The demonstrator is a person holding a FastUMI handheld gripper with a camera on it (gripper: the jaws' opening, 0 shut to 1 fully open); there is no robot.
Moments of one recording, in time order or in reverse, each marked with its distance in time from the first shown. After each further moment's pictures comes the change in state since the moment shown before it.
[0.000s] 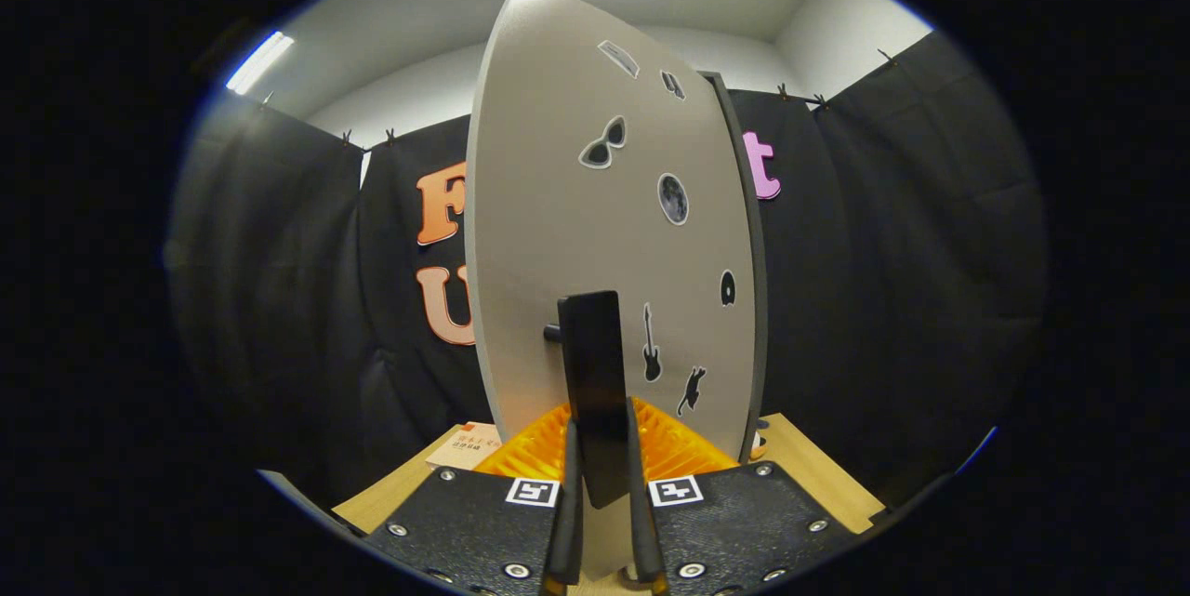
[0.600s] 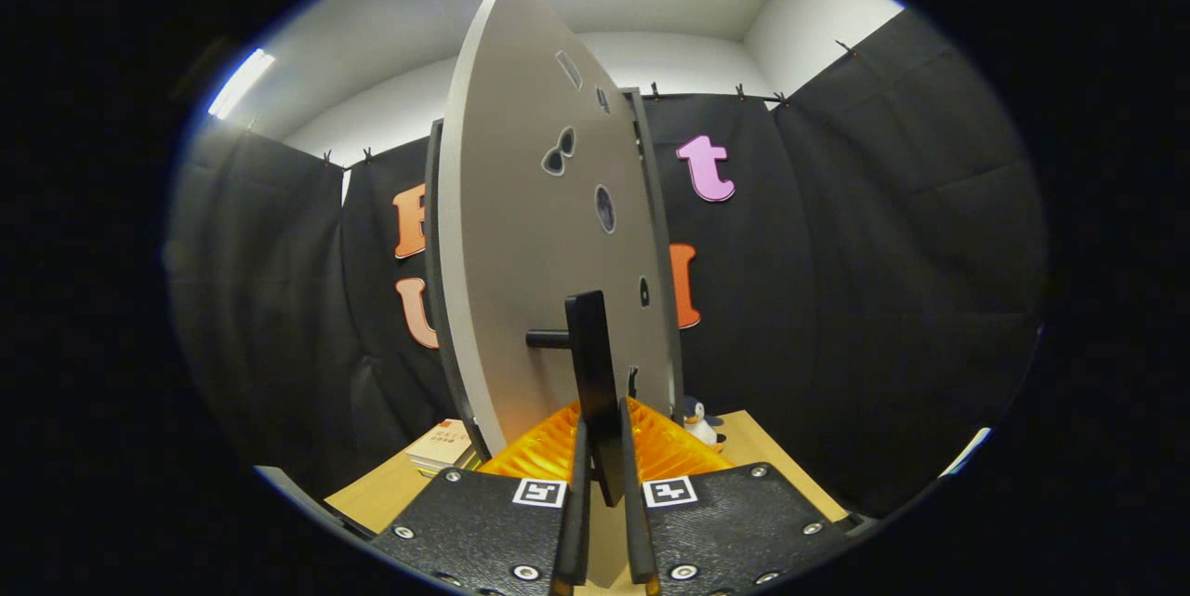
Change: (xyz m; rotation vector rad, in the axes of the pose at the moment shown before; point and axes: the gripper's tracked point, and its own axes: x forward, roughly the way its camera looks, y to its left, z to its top) arm -0.044 -0.105 0.008 0.044 -0.018 -0.057
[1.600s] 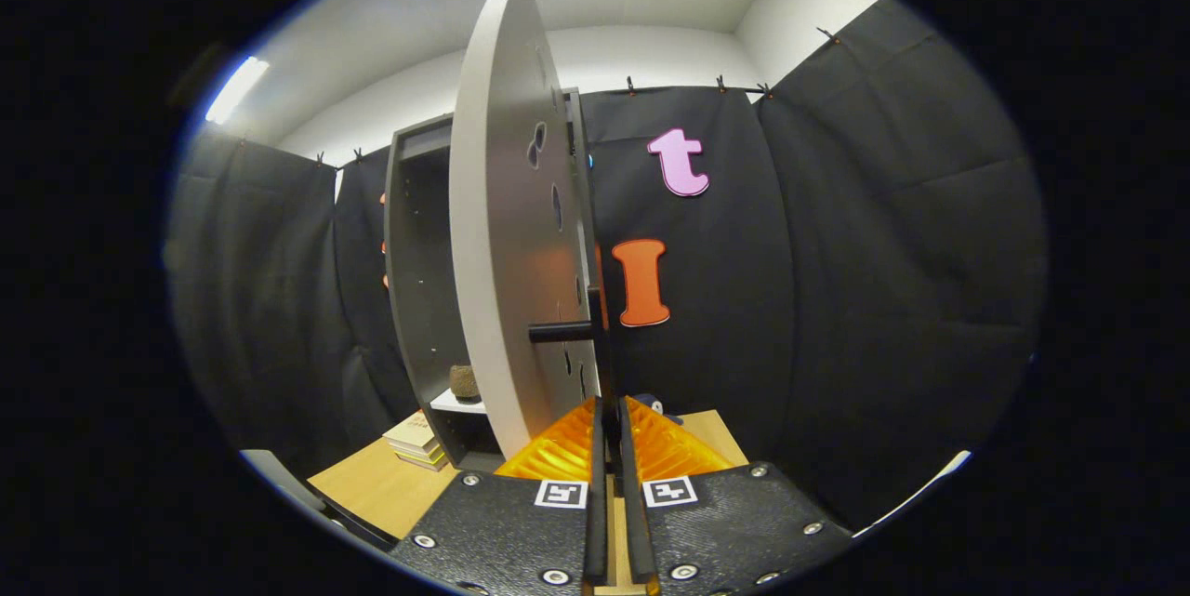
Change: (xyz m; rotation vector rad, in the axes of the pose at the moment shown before) arm -0.011 -0.120 0.005 0.000 0.043 0.019
